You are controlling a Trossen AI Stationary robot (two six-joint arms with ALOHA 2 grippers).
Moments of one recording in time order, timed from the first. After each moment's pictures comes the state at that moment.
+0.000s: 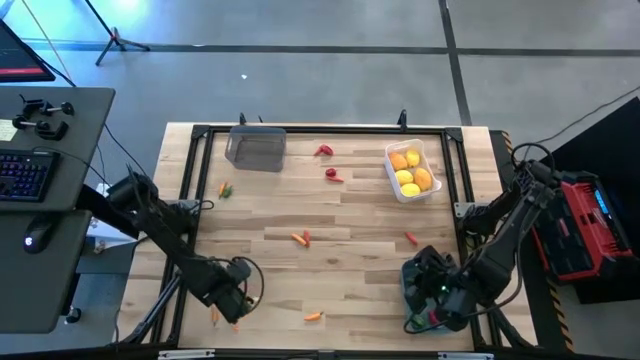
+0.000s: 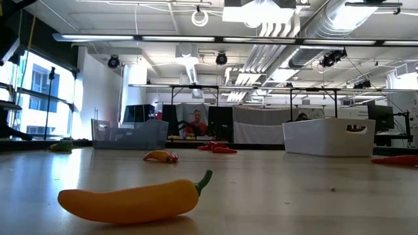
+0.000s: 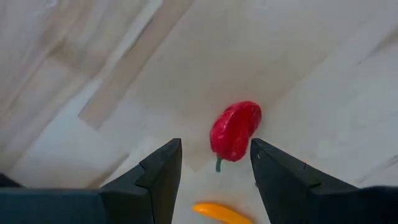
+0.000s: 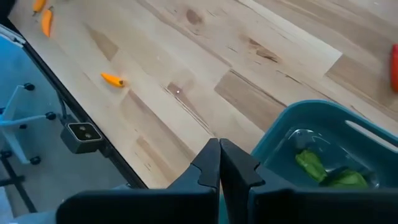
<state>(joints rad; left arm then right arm) -0.83 1.67 1.00 -0.91 0.02 -1.55 0.91 1.45 1.25 -1.07 0.47 1.77</state>
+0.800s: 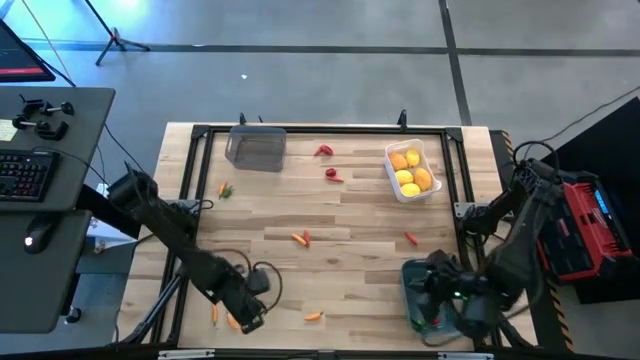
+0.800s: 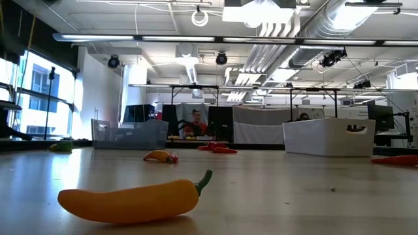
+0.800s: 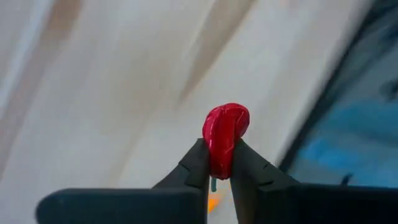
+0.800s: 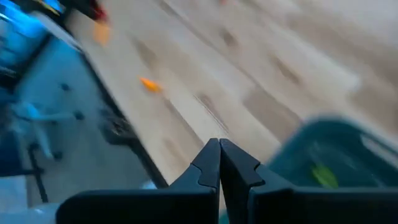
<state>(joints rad) -0.75 1.65 1.10 -0.67 -0.04 -1.24 1.02 1.43 1.30 -1.08 0.63 1.73</state>
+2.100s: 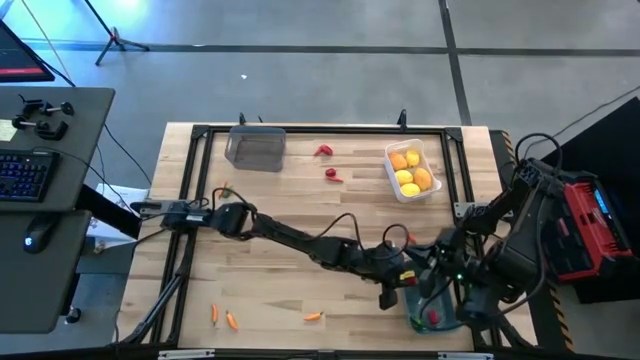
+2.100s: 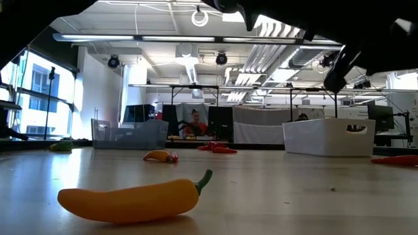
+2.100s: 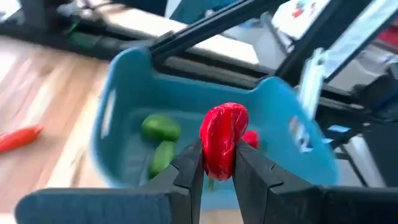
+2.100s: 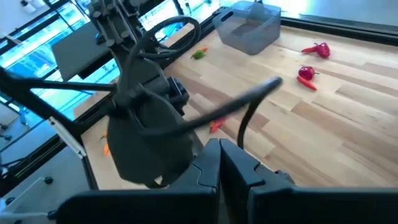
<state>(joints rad) -0.27 2.53 2.12 0.00 -0.06 -0.38 0.97 1.43 1.43 -1.30 1.07 1.70</state>
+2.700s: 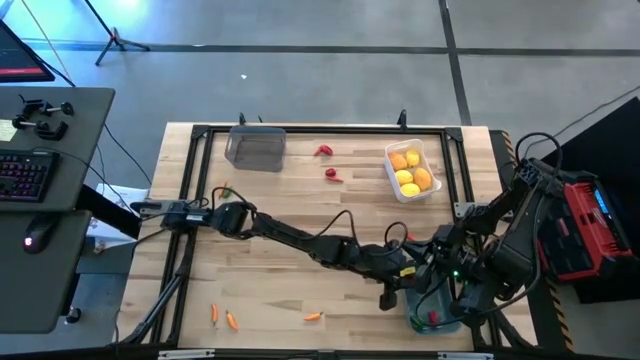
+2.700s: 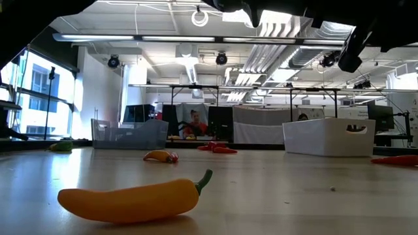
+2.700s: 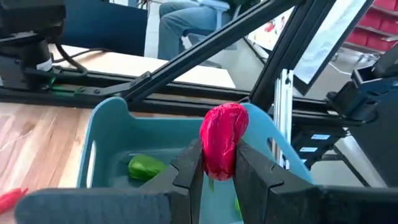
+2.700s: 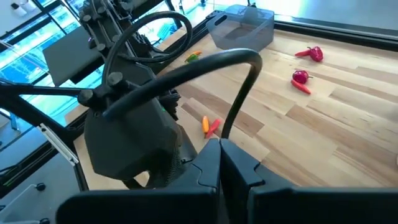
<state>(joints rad) -0.26 2.52 2.11 0.12 0.00 -0.25 0.94 1.43 1.43 -1.30 1.07 1.68</state>
